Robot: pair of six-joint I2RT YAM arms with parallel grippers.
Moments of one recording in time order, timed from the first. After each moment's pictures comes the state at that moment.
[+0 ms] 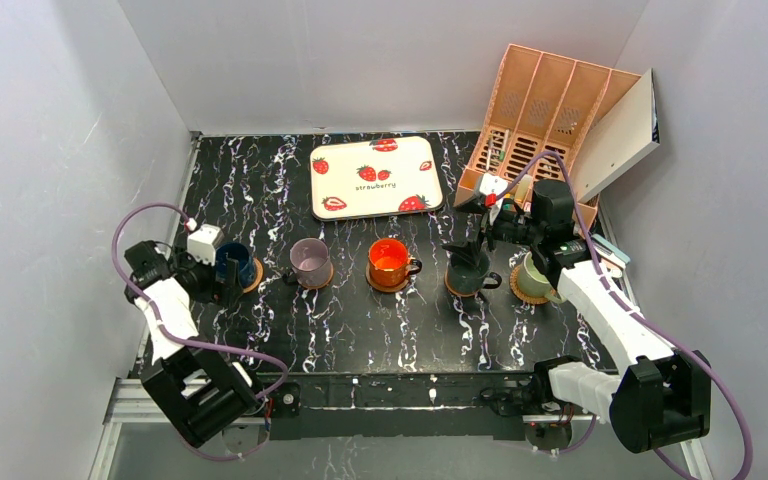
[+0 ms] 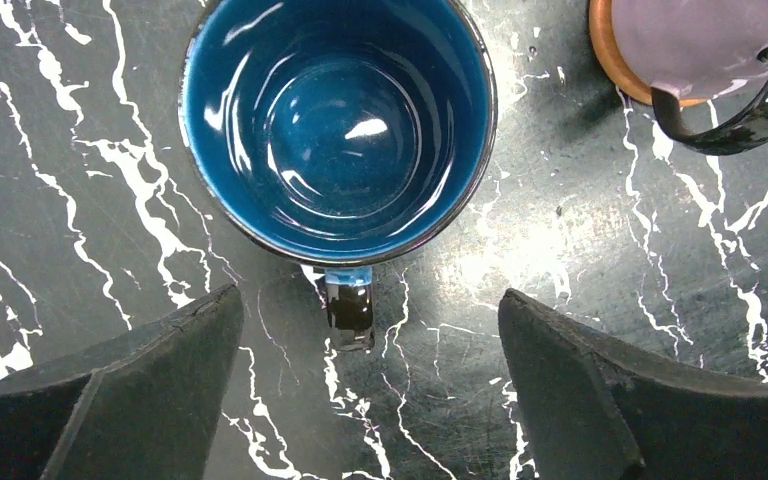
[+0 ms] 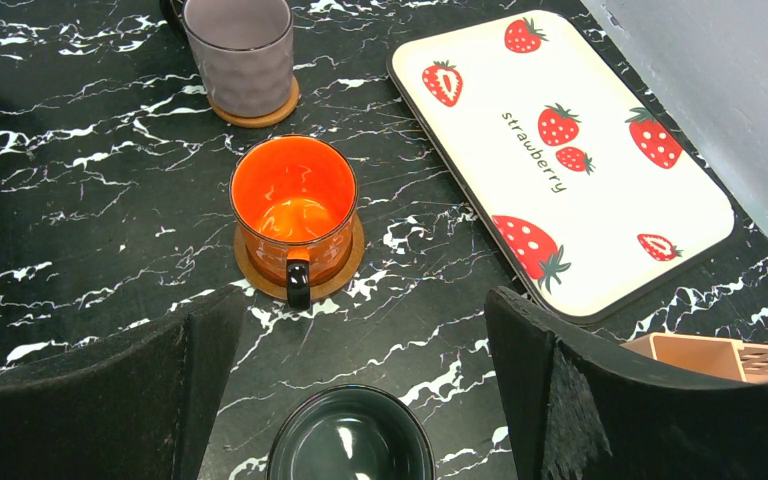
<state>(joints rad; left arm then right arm) 0.65 1.12 0.69 -0.70 0.63 0.81 0.26 1.10 0.79 -0.04 -0.91 -0.42</state>
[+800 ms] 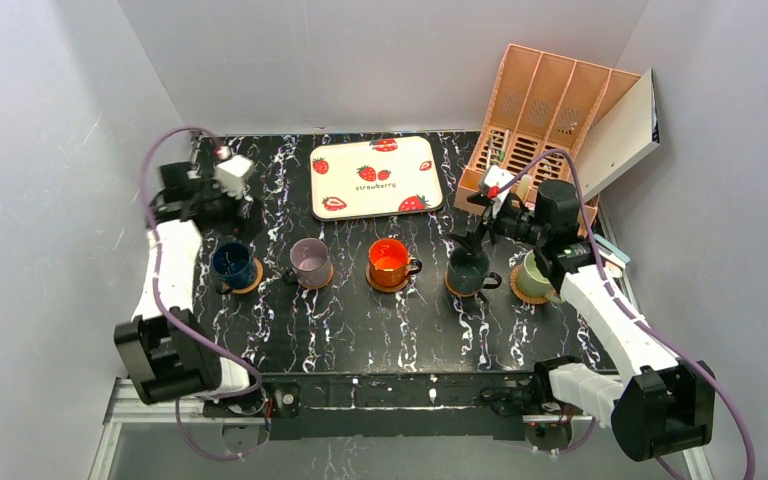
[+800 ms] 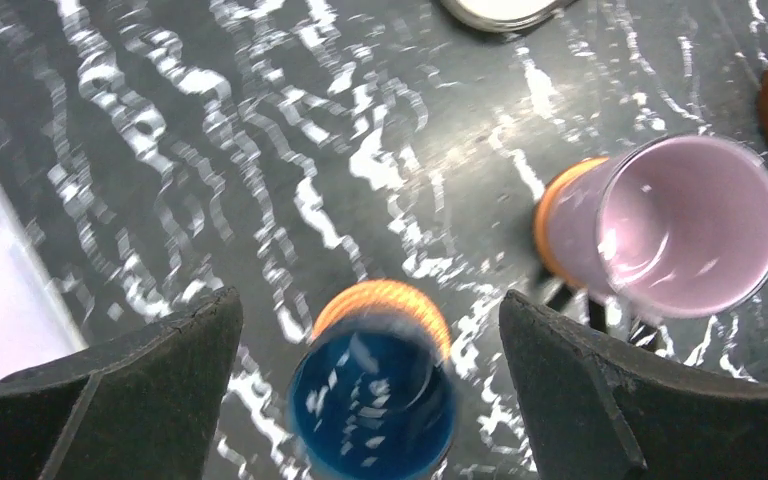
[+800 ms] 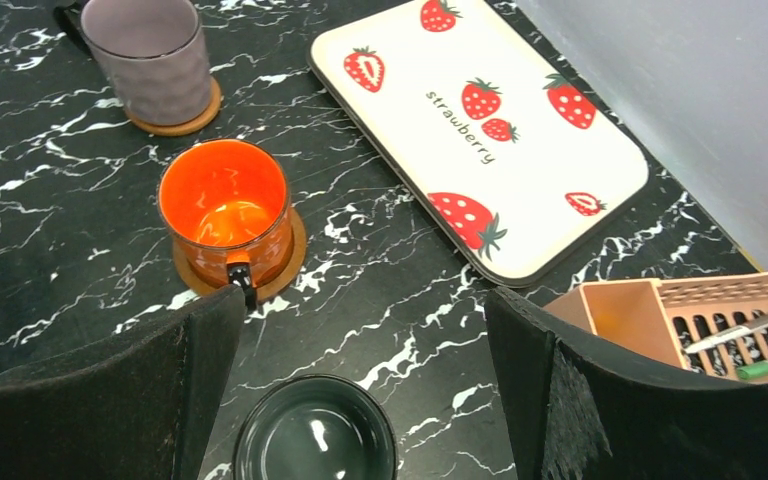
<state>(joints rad) 0.35 1.30 1.13 -0.70 0.55 0.65 0.26 1.07 0.79 -0.03 -0.76 -0.37</state>
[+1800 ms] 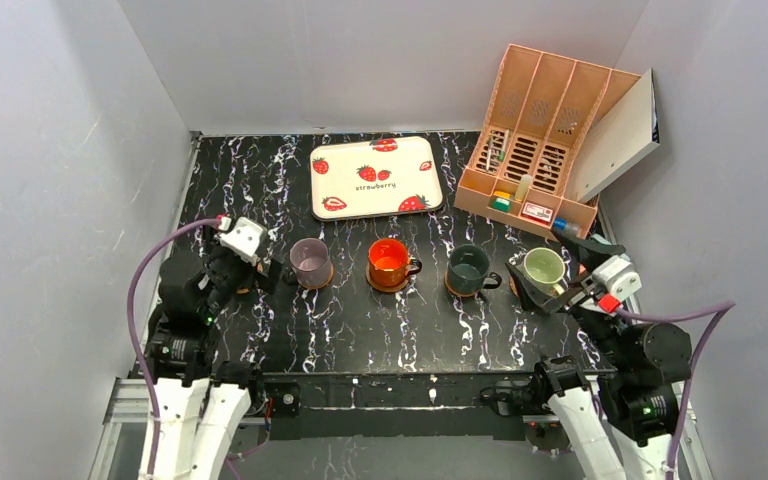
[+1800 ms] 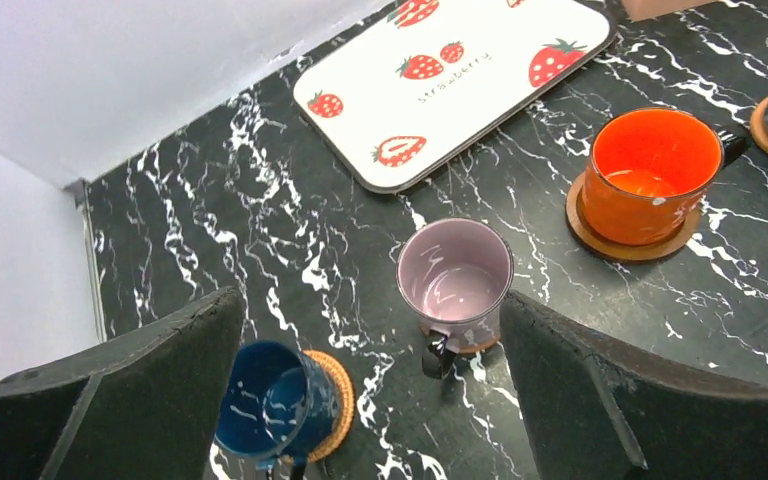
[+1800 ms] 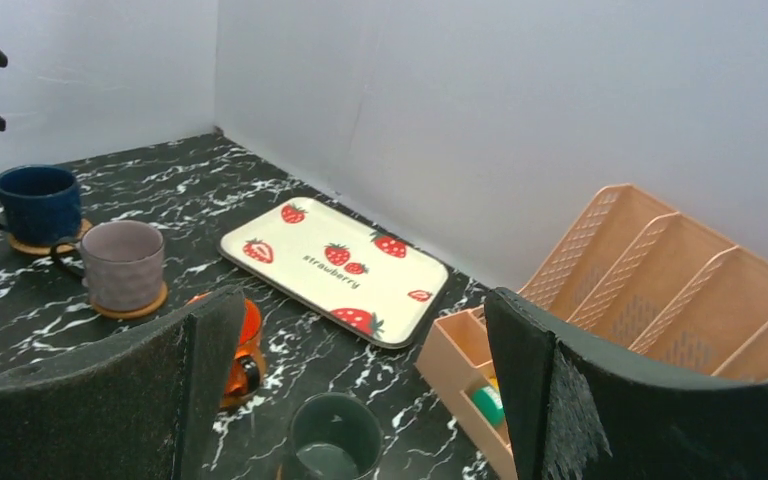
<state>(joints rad) -0.09 0.48 0.79 -0.53 0.33 0.36 0.26 0.14 0.72 -0.25 -0.40 -0.12</state>
